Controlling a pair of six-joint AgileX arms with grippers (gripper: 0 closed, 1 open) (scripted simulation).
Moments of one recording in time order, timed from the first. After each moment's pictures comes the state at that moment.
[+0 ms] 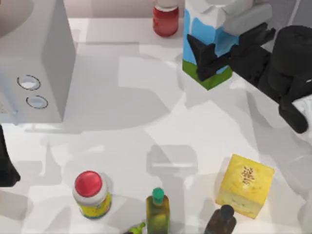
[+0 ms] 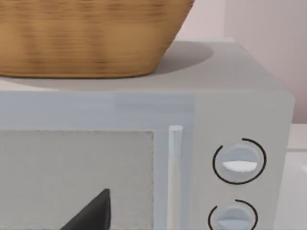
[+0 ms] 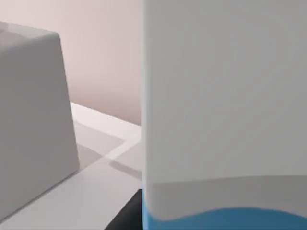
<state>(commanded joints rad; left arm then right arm) 0.00 0.00 0.00 0.00 0.00 0.00 0.40 1.87 0.88 0.92 -0.22 0.03</state>
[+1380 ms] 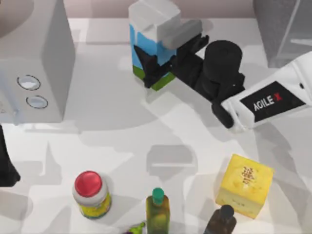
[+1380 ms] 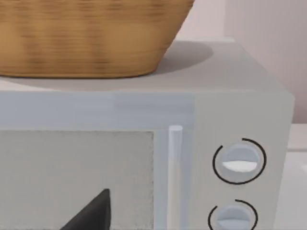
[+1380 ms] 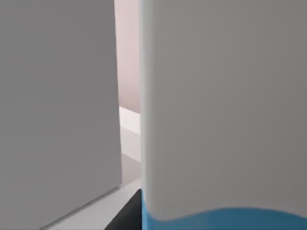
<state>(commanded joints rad) 0.00 0.00 0.00 0.00 0.00 0.00 0.51 2.40 1.32 1.08 -0.23 0.01</state>
